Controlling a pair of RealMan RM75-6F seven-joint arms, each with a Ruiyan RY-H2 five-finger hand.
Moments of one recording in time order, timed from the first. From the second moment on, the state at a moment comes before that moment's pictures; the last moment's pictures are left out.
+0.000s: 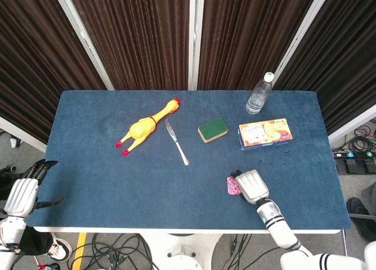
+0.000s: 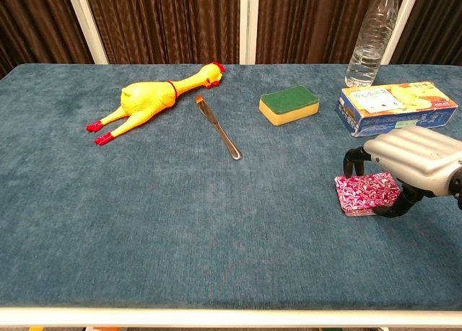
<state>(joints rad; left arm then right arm) -0.13 -1.30 0.00 -1.27 1.55 1.46 -0.37 0.52 -1.56 0.00 -1.54 -1.18 1.06 -0.67</state>
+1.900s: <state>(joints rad) -0.11 -1.31 0.00 -1.22 1.53 1.45 -0.41 0.79 -1.77 0.18 -1.16 -1.10 0.82 -0.55</state>
